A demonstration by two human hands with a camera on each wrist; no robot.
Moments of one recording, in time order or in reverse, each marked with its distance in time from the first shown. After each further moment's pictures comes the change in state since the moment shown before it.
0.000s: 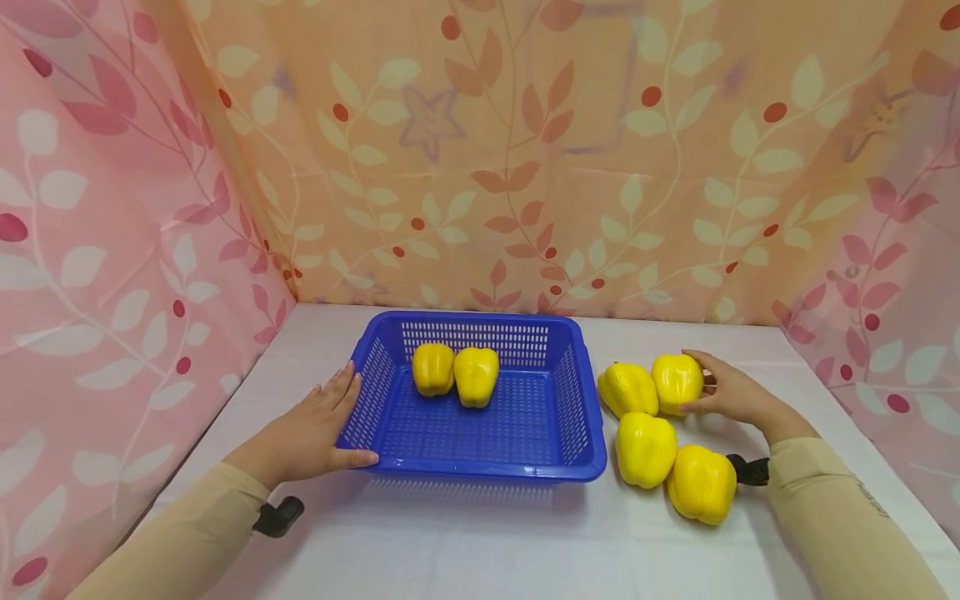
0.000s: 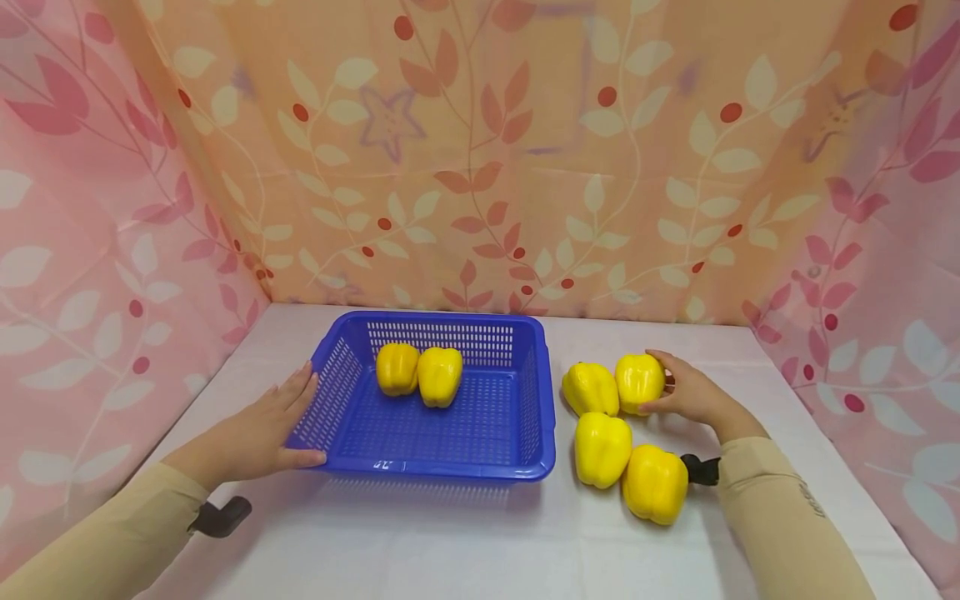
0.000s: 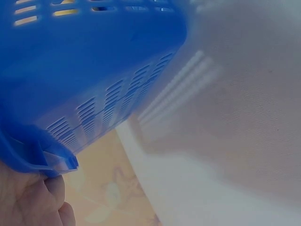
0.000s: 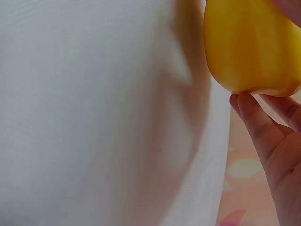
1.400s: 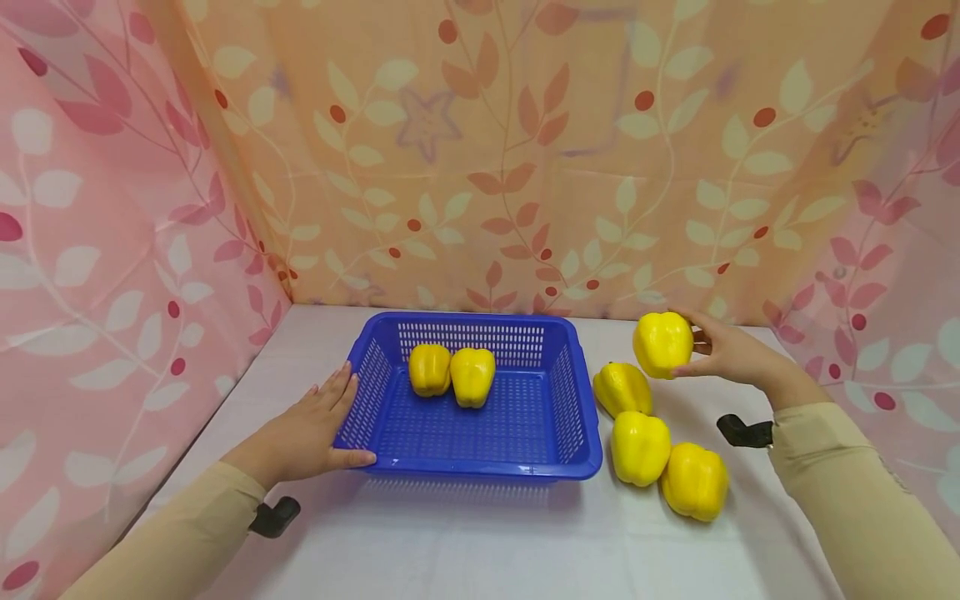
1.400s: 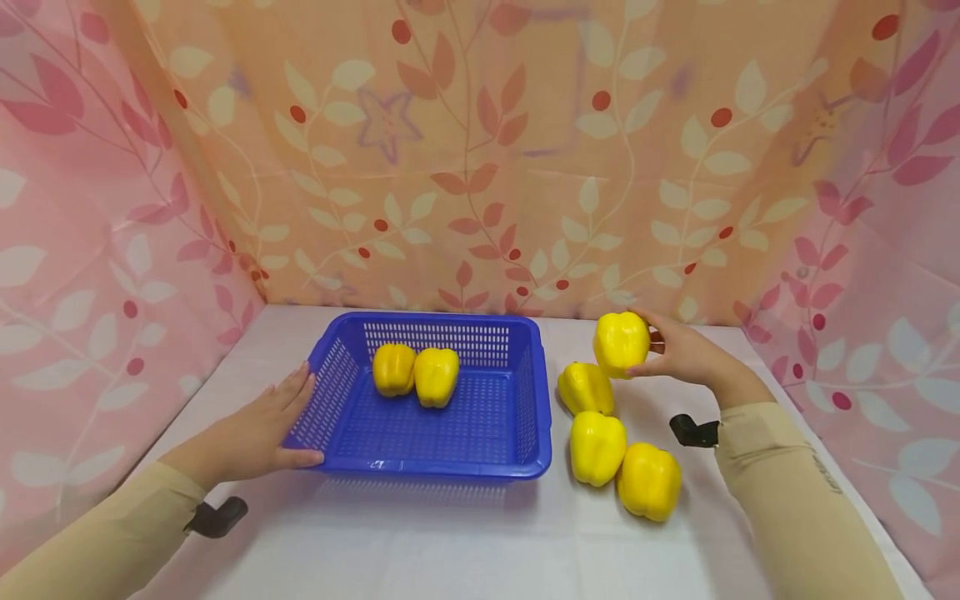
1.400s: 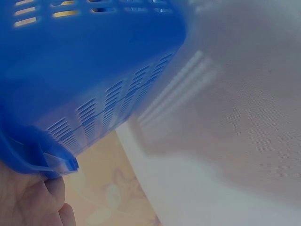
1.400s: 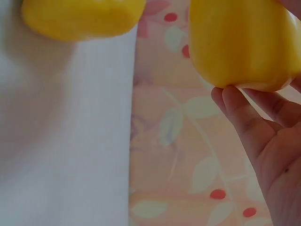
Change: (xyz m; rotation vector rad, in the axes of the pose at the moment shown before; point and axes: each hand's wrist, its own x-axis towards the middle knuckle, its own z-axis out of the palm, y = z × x) left_hand -0.001 0.000 -0.002 0.008 -0.003 0.007; right_hand -0.002 -0.074 -0.049 0.052 -0.011 -0.114
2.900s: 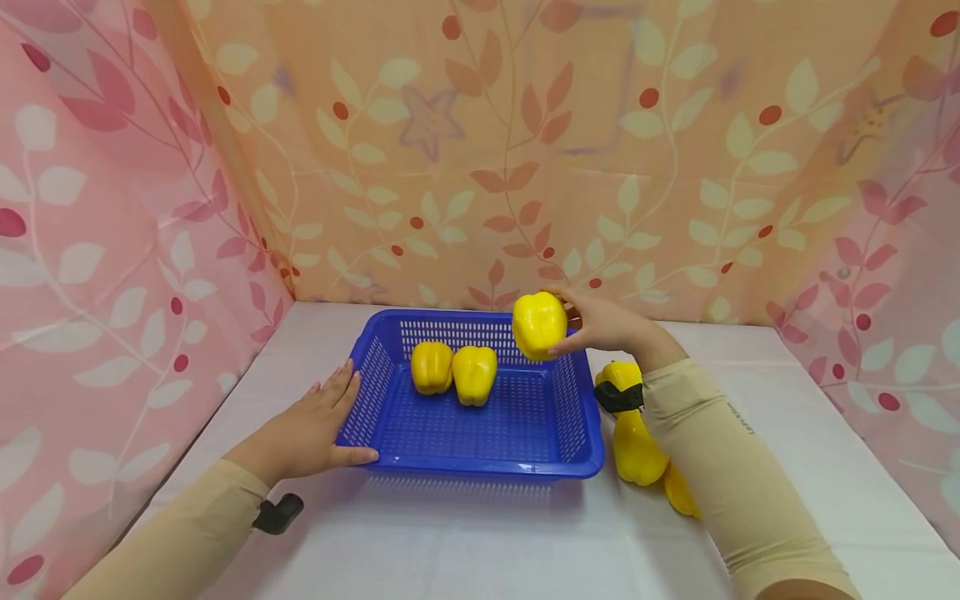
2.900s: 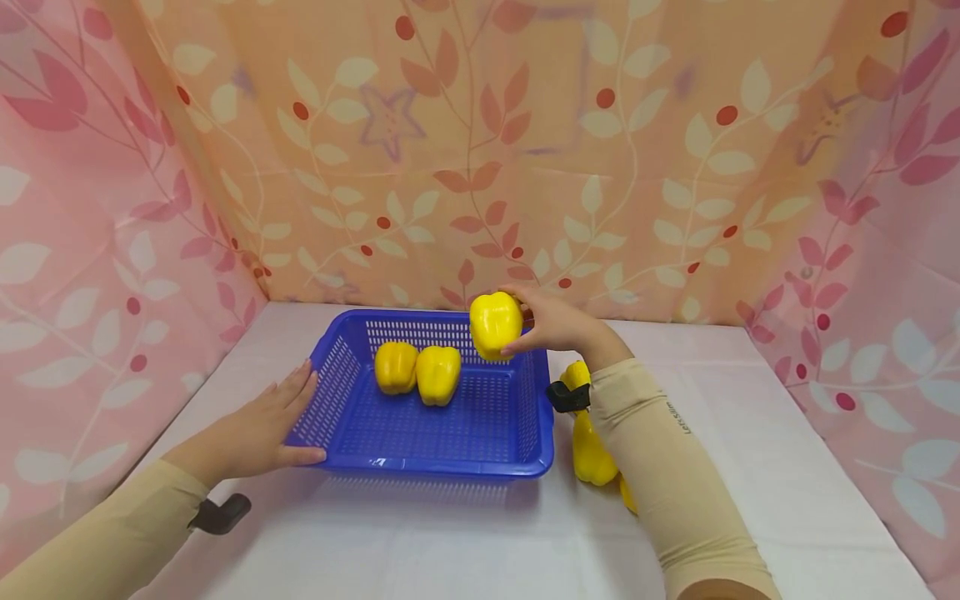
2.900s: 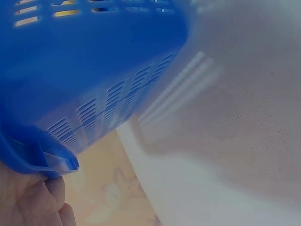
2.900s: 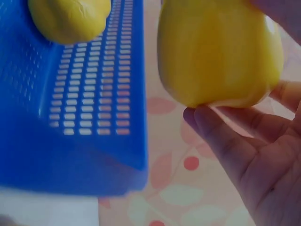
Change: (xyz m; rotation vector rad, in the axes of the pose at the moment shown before) left_hand 0.000 0.000 0.001 -0.003 0.007 -0.005; right_hand 0.090 -0.125 0.062 0.105 -0.175 -0.203
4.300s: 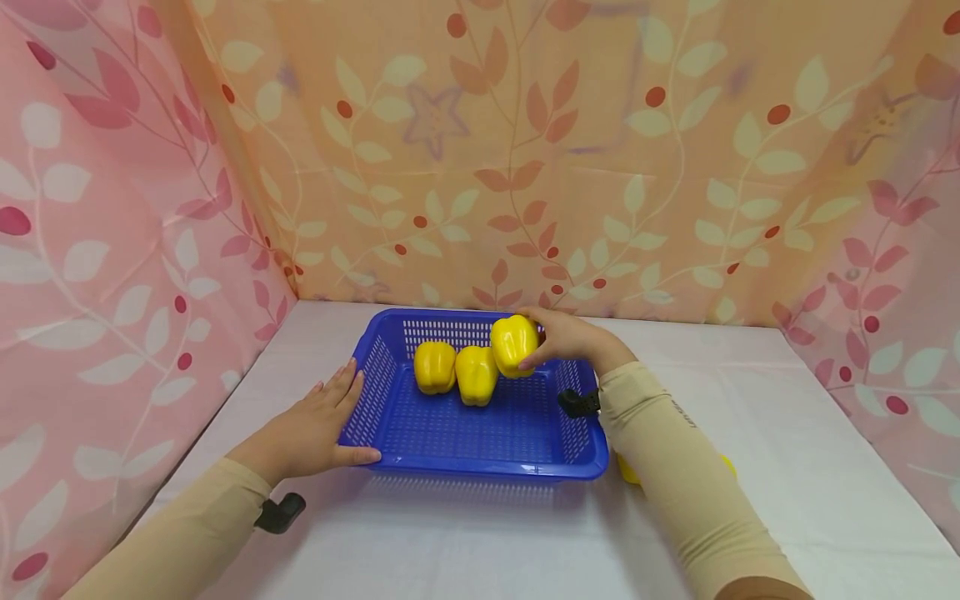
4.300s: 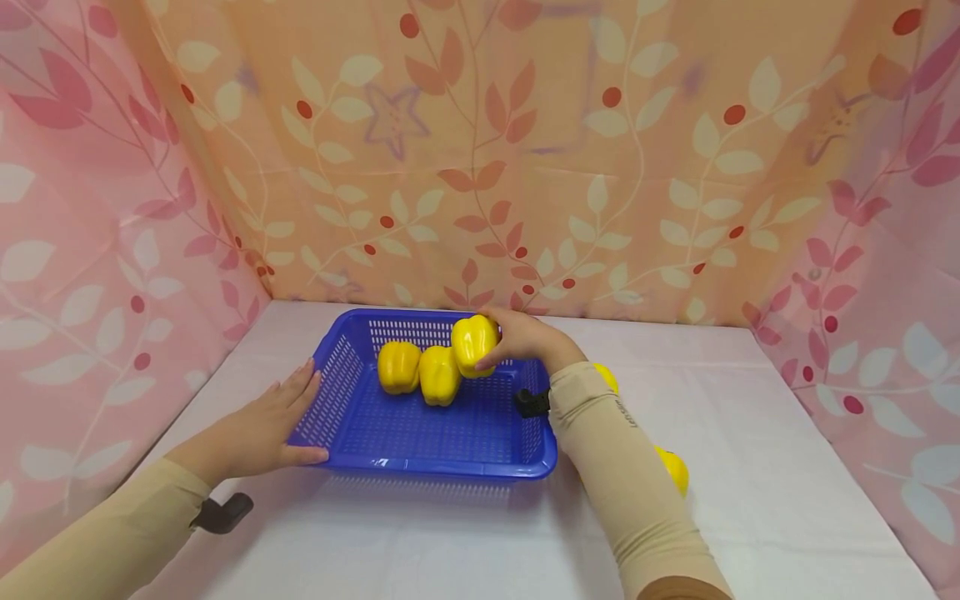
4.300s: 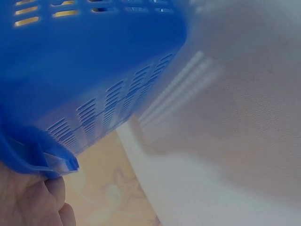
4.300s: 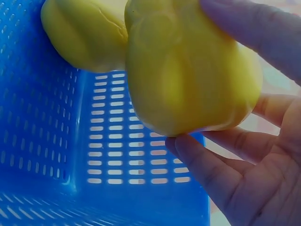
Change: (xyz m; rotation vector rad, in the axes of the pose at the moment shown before) left_hand 0.001 0.000 0.000 -0.016 0.000 0.002; right_hand 0.041 0.005 0.043 -0.107 -0.031 0.101
